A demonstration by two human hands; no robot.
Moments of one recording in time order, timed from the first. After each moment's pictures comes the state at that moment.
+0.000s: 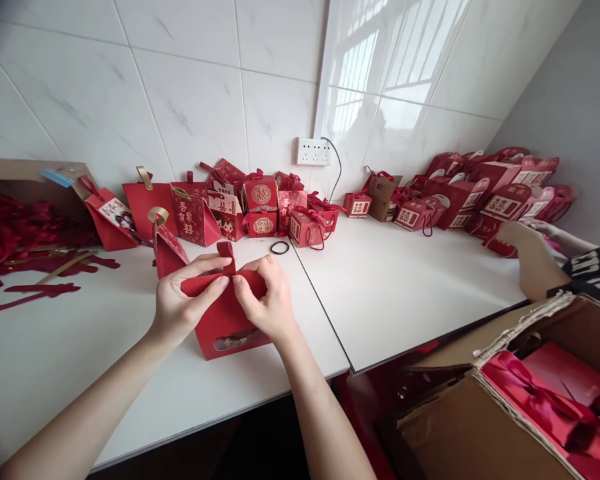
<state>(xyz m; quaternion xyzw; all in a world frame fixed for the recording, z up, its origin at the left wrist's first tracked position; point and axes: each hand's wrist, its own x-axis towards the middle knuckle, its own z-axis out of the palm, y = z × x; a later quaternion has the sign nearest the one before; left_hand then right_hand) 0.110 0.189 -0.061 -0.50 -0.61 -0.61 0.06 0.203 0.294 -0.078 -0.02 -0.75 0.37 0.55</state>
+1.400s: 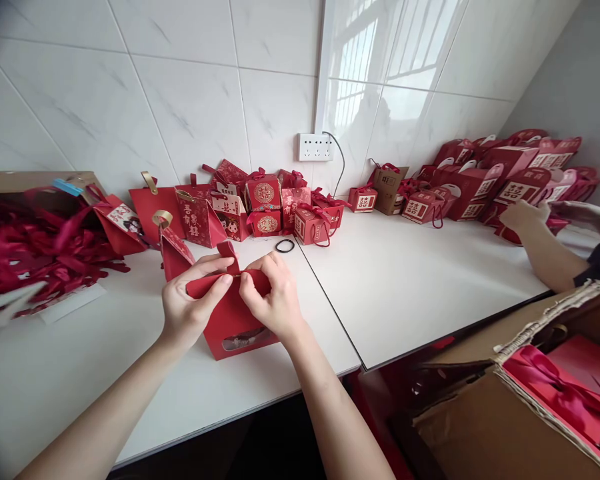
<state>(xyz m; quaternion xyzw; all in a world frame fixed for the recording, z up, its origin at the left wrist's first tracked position) 0.111 0.188 -0.067 -0.48 -0.61 -0.62 0.09 0.201 0.294 -0.078 -0.01 -0.76 0.34 0.56</state>
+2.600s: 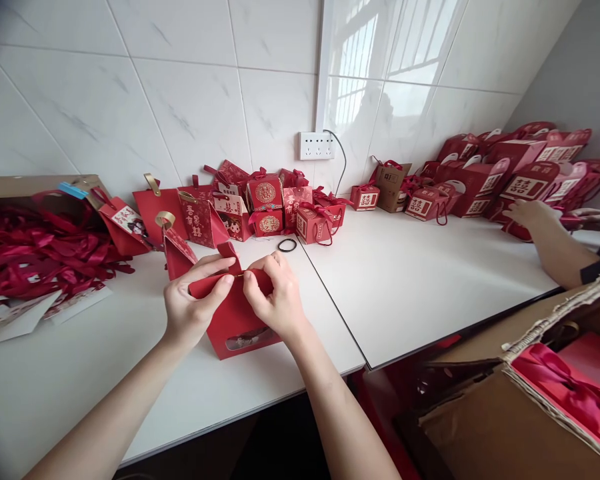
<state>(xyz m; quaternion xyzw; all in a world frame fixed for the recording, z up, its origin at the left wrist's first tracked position) 0.110 0.188 -0.067 -0.49 -0.60 -0.62 0.10 0.201 0.294 -0.080 -0.02 -0.76 0.33 0.56</state>
